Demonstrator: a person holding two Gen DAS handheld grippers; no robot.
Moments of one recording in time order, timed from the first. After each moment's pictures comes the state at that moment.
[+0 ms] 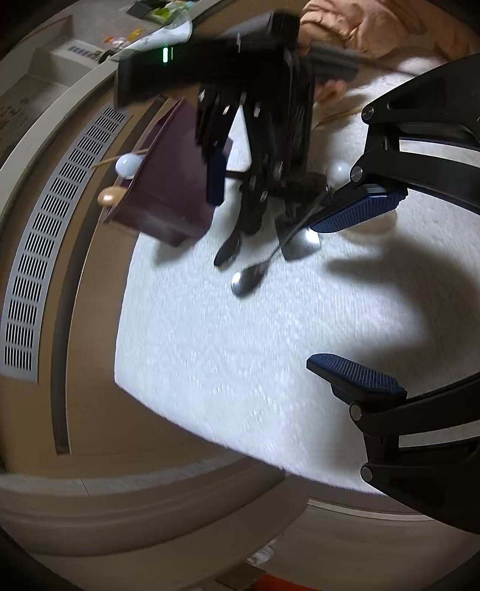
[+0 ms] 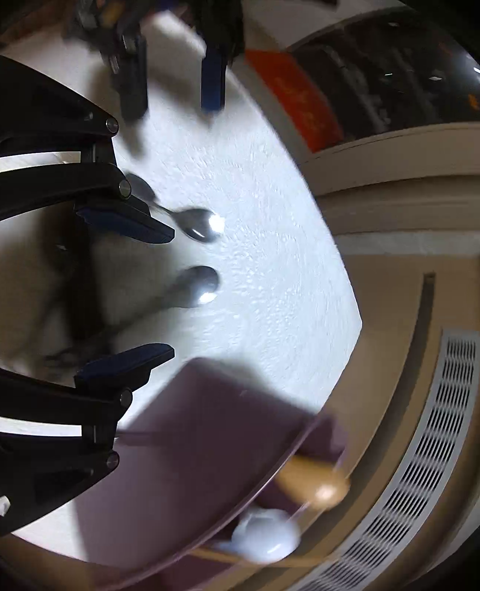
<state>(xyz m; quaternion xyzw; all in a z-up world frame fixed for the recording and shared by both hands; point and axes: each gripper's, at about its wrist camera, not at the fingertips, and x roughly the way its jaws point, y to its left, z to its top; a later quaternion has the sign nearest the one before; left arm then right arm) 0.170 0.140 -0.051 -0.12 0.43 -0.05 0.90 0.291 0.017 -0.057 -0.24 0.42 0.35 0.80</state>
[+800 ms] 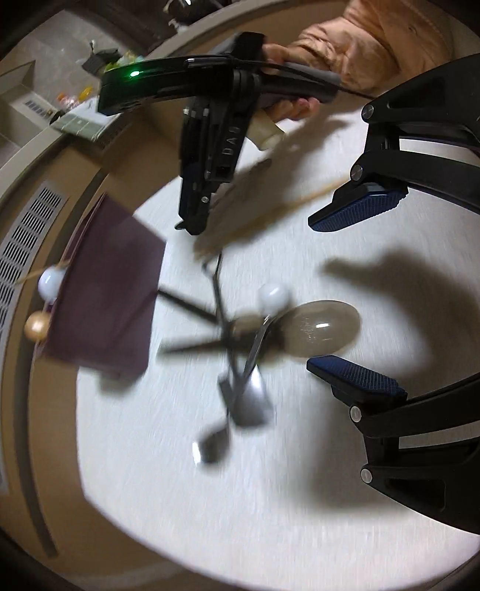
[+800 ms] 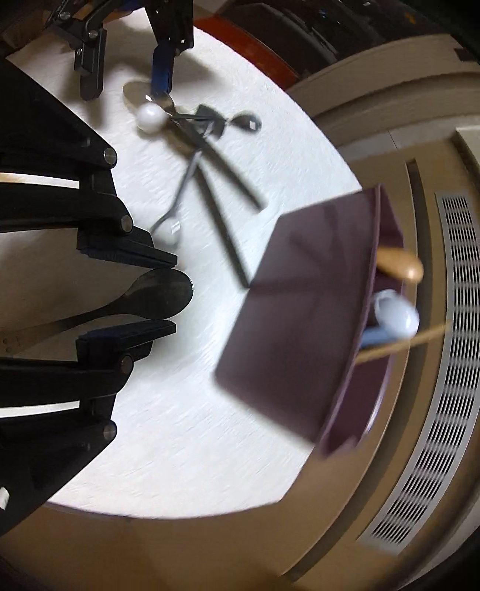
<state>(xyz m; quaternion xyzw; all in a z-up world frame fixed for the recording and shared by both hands) 0.183 0.044 -0.063 -0.12 0.49 -0.22 0.83 0.253 -0.124 -0.045 -0.13 0.47 0.21 0.85</state>
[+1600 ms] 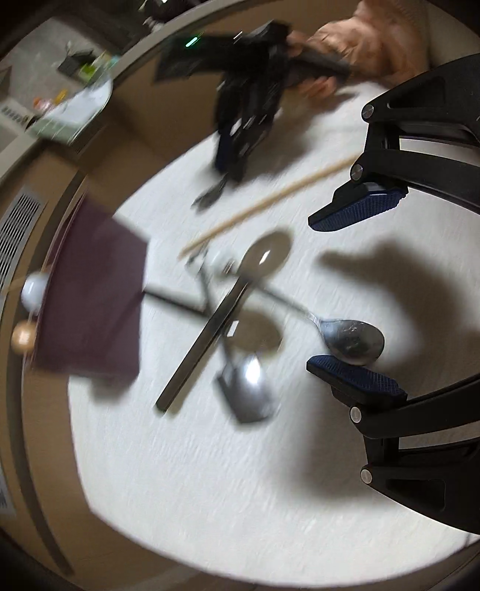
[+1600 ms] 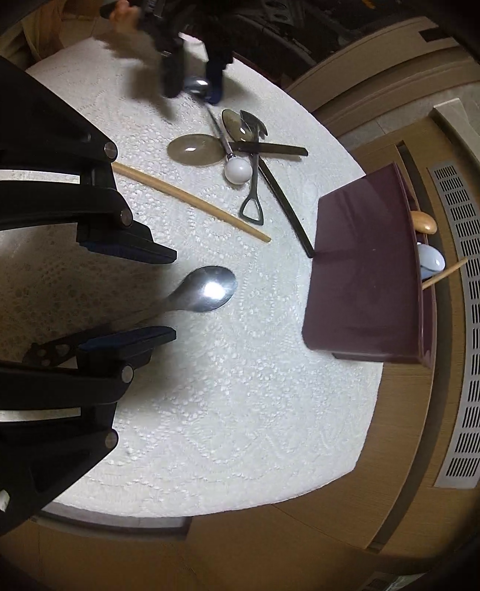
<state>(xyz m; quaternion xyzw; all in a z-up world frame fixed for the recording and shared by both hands) 0.177 0.042 -0.060 -0.07 0.52 -0.24 0.82 0.227 -0.186 -0.061 -0.06 0.50 0.21 0.84</state>
